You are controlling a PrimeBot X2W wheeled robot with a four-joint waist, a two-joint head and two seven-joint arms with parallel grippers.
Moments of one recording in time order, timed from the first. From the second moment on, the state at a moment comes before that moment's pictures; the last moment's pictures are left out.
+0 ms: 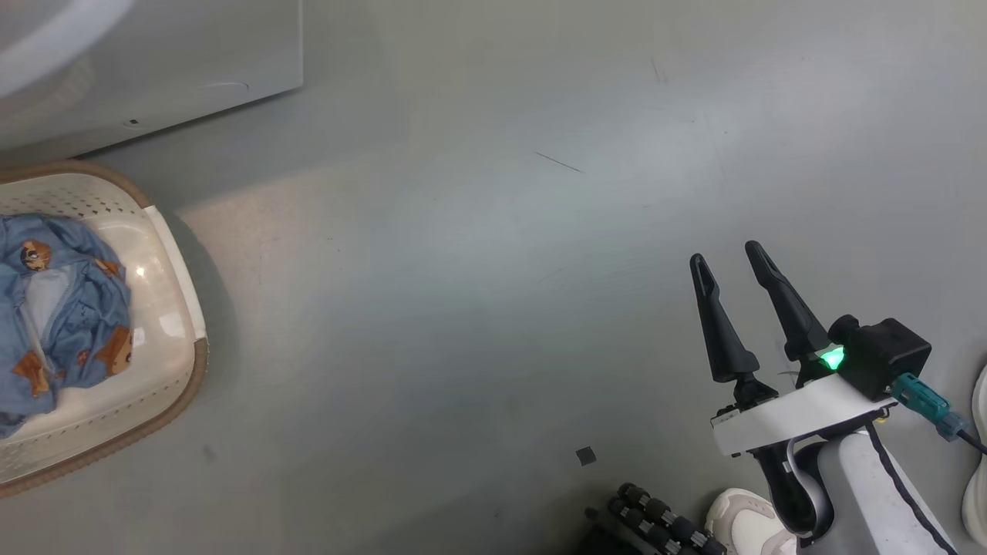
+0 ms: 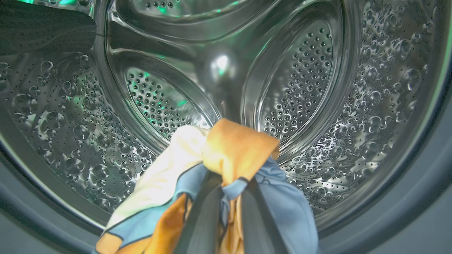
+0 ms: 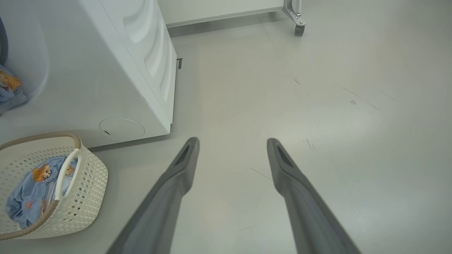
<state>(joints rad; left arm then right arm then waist) -1.07 0.35 0.10 0.53 0.01 0.12 -0.22 -0.15 -0.10 0.22 0.09 0.36 0.12 -0.26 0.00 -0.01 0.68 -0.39</state>
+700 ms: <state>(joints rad) -1.29 0.38 0.12 0.63 0.03 0.12 -0.25 -0.17 -0.10 0.23 0.06 0.38 0.12 -0.26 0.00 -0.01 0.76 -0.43</state>
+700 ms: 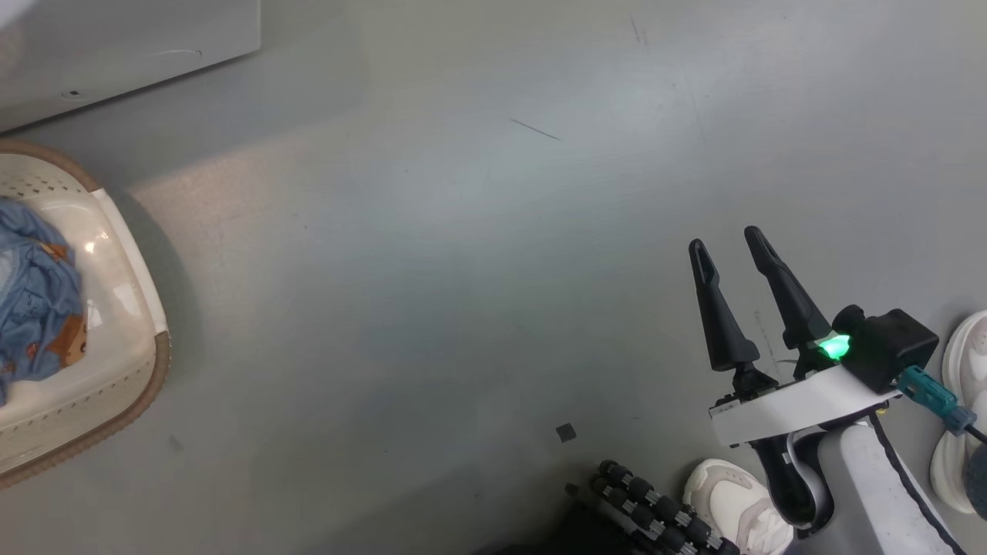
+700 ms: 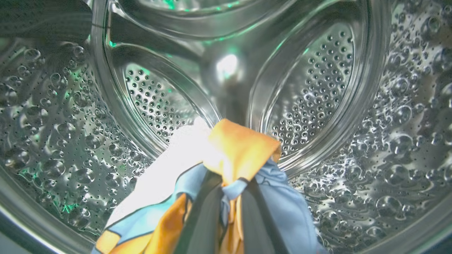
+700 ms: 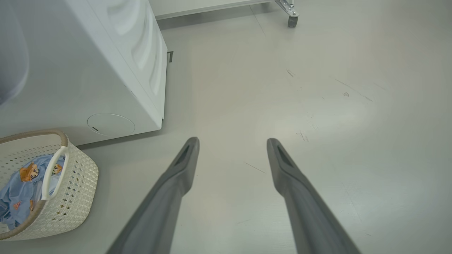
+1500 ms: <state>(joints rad) -1.28 0.33 0.13 0.86 0.10 0.12 -0.25 -0.17 -0.10 0.20 0.07 0.38 0.12 -0.26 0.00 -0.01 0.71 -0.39</state>
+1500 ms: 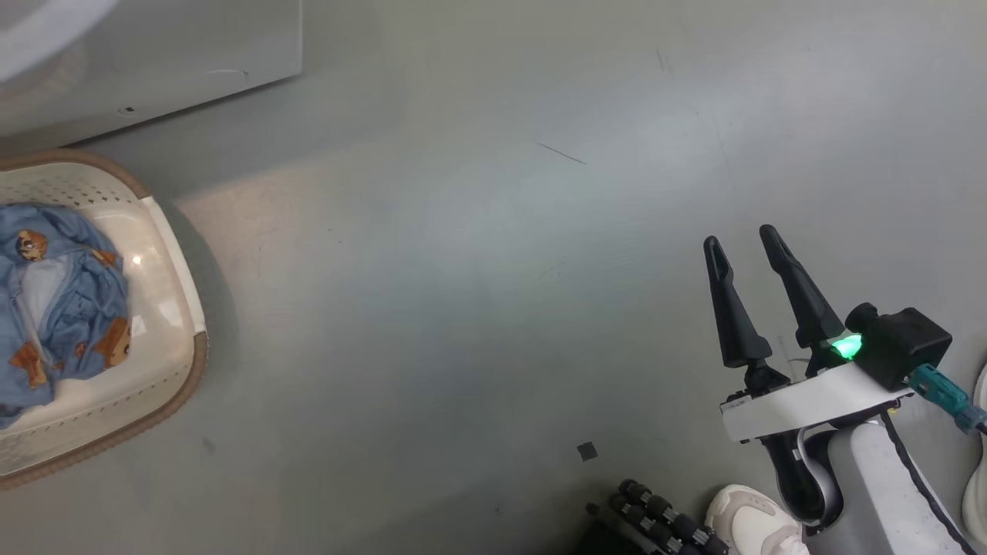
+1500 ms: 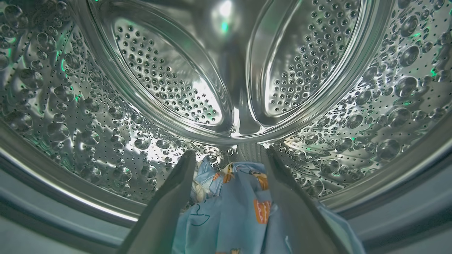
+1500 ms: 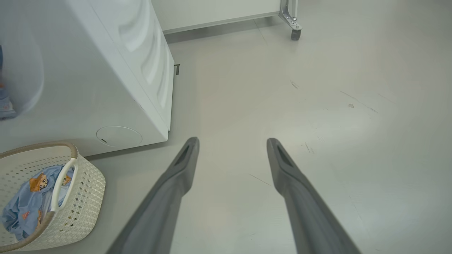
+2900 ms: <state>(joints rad) -1.16 0.05 0.12 0.87 0.10 0.12 -0.25 -0.23 -0.15 0.13 0.06 0.36 0.12 -0.26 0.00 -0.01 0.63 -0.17</state>
